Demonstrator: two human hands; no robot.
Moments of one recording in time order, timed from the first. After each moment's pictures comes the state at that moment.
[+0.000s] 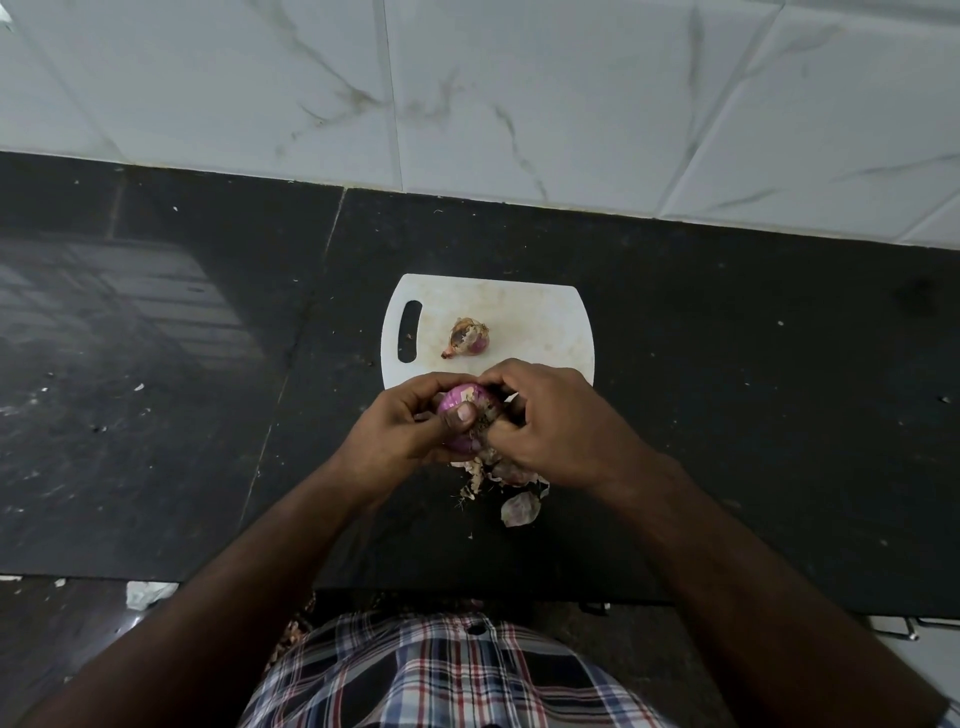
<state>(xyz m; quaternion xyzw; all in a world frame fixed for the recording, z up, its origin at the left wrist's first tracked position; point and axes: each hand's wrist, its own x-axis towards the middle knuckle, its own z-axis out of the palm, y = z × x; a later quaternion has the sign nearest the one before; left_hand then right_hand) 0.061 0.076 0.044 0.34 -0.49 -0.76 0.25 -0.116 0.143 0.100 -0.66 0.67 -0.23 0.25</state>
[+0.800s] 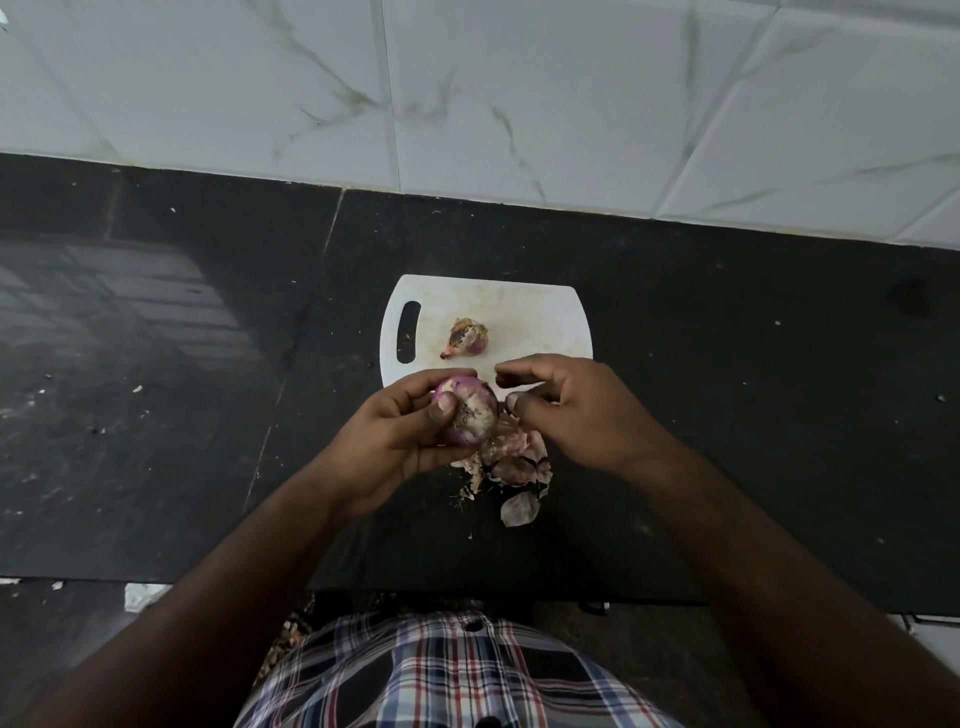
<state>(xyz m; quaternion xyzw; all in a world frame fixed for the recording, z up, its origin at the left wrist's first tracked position) 0.067 0.075 0.049 0.32 -0.39 -0.83 0.24 -0.141 0.144 0.090 -0.56 0.68 -0.29 0.37</state>
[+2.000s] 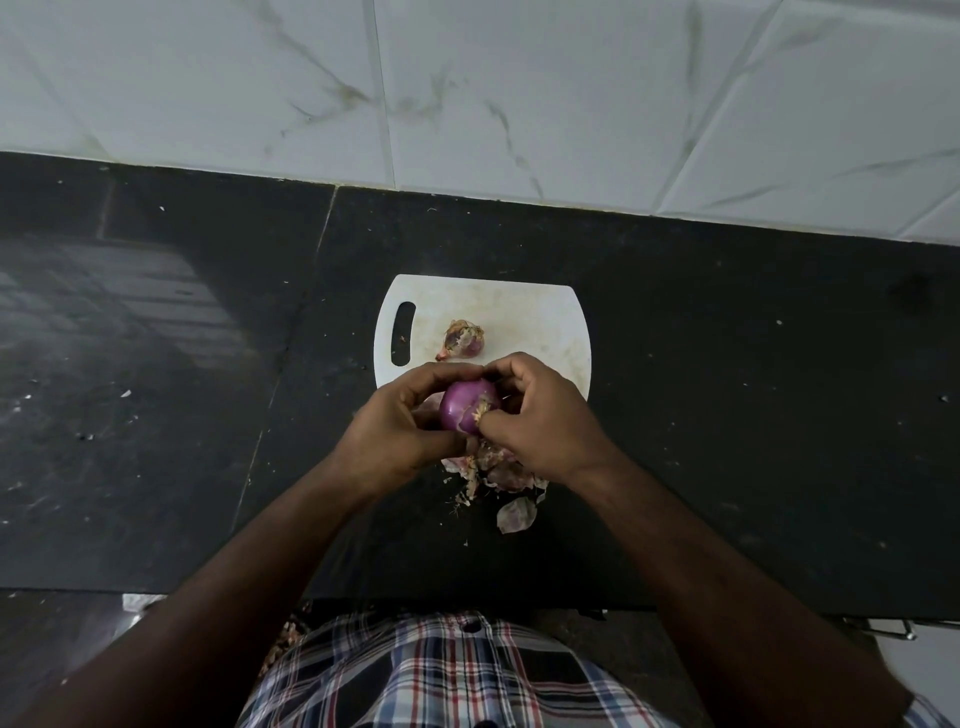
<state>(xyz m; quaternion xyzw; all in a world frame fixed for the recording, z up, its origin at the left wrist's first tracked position) 0.055 0.068 0.052 0.33 -0.57 -0.71 0.25 -0.116 0.131 0.071 -0.49 0.71 -0.33 0.38</state>
